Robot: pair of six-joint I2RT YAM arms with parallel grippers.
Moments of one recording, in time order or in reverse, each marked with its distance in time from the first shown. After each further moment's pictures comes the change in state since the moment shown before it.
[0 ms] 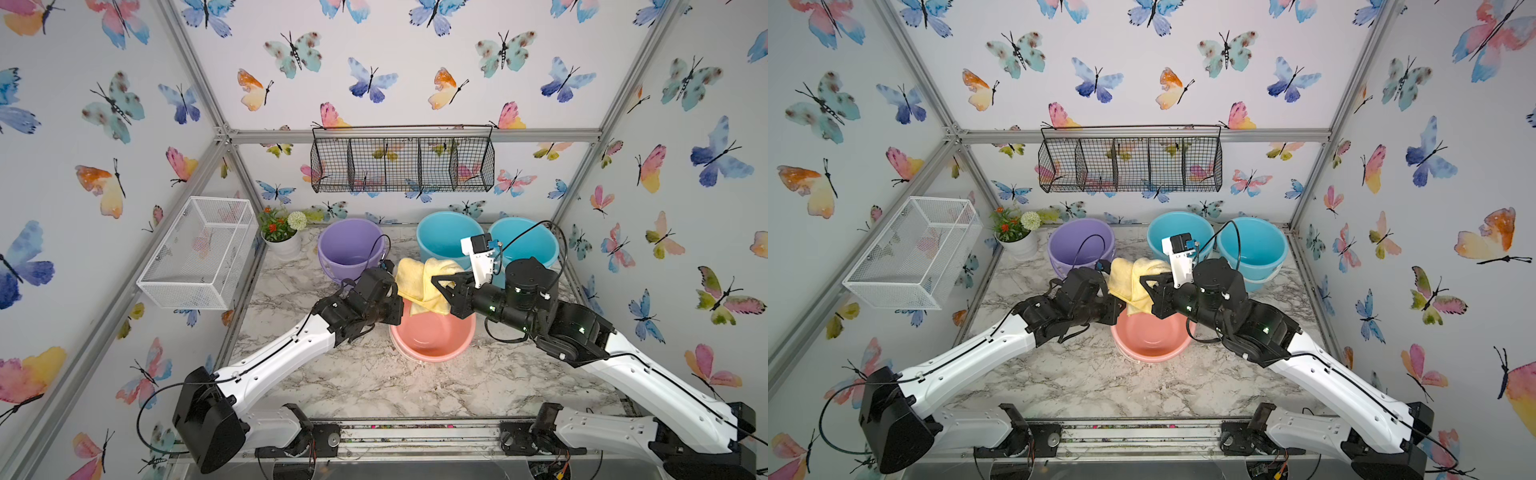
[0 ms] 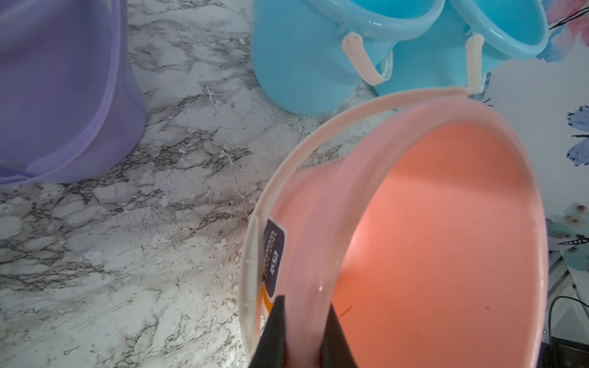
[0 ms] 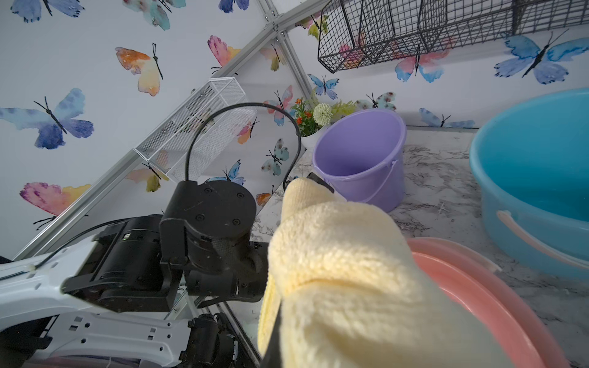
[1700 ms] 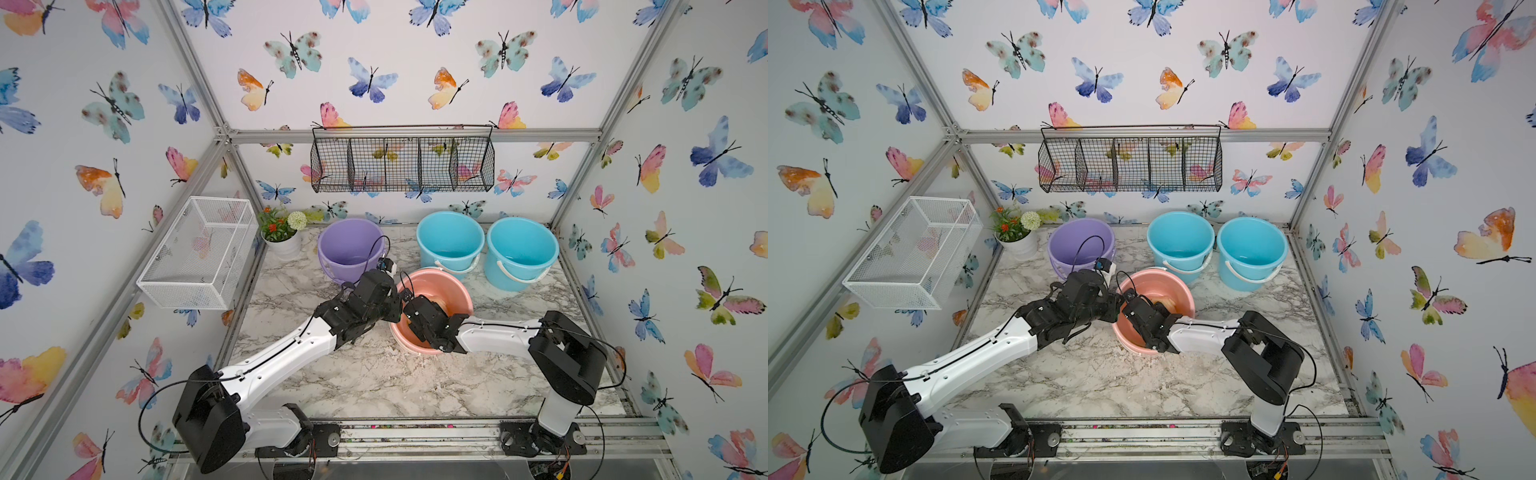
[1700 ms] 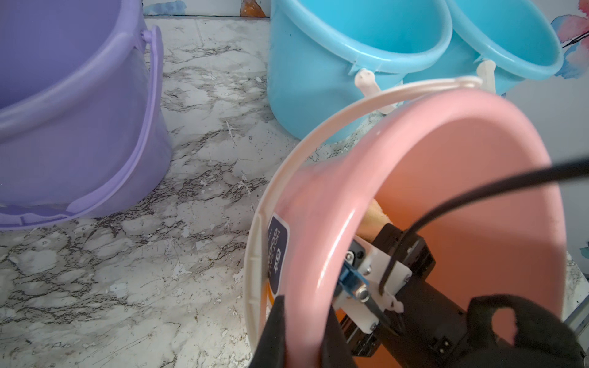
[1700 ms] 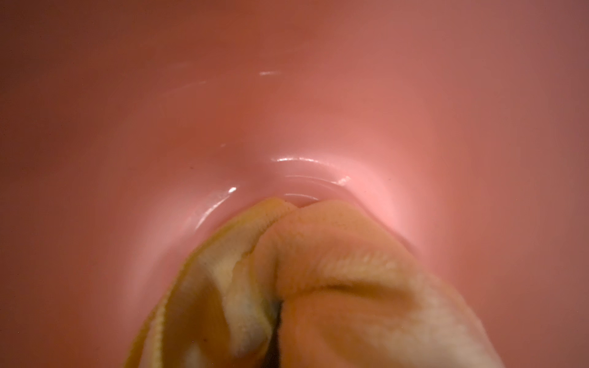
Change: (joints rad) left arm -0.006 0.000 -0.061 0.122 -0.080 0.064; right arm 0.002 0.709 -0.276 0.316 0.519 -0.497
